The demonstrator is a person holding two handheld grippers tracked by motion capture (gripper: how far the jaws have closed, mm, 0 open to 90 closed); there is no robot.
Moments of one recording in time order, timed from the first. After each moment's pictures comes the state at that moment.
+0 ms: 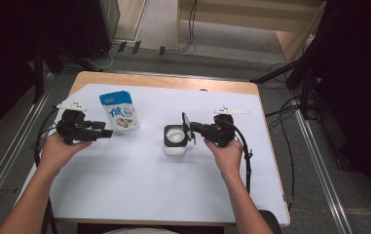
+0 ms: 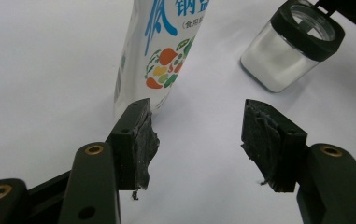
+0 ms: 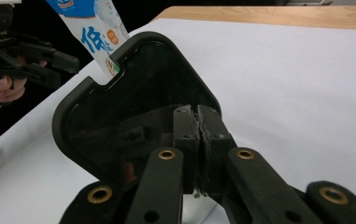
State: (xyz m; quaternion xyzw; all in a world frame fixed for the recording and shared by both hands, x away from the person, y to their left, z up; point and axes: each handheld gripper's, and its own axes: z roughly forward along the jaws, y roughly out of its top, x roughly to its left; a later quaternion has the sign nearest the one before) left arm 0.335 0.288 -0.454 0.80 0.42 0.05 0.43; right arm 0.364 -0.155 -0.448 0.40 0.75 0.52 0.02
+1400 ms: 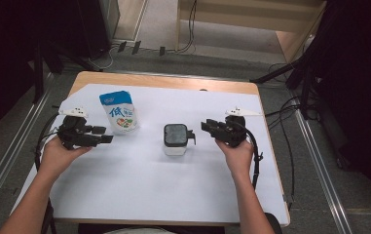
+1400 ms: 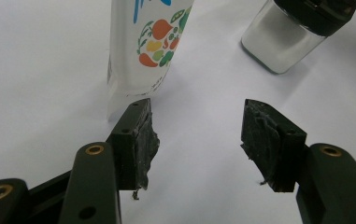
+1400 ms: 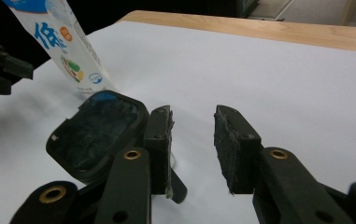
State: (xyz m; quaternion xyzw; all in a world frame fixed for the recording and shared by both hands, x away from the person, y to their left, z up) left arm 0.329 0.287 -0.467 0.81 0.41 0.05 0.42; right arm 0.365 -0.187 -0.449 0.41 0.75 0.50 0.09
